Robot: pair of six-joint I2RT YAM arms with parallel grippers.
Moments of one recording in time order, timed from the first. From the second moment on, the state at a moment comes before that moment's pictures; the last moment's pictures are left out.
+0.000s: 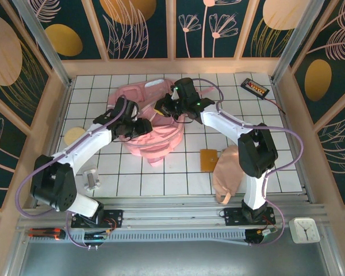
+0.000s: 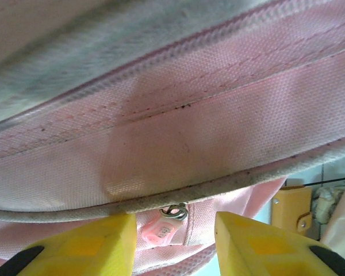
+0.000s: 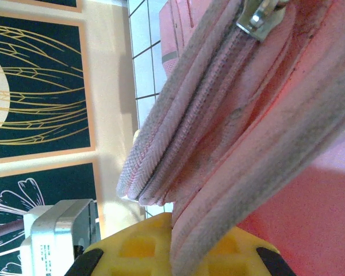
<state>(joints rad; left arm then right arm) -0.43 1.50 1.11 -0.56 0.24 -0.67 0.64 1.90 1.54 -0.22 -0.49 1.08</state>
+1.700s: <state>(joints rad) -0.21 1.46 1.02 -0.61 0.17 -0.40 0.51 1.81 1.46 -0.31 -0.58 0.96</state>
